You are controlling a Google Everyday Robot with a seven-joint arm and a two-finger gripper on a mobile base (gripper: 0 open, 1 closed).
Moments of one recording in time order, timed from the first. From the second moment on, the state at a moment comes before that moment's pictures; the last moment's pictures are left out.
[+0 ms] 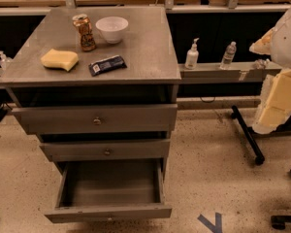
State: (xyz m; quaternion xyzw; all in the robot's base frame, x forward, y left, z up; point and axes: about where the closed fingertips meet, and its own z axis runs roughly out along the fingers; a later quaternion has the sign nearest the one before) arm 0.438 -0.217 0.976 -0.60 0.78 -0.03 0.16
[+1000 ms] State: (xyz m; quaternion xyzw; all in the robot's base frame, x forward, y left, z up) arm 0.494 -0.182 0.988 -0.66 0.73 -0.06 0.17
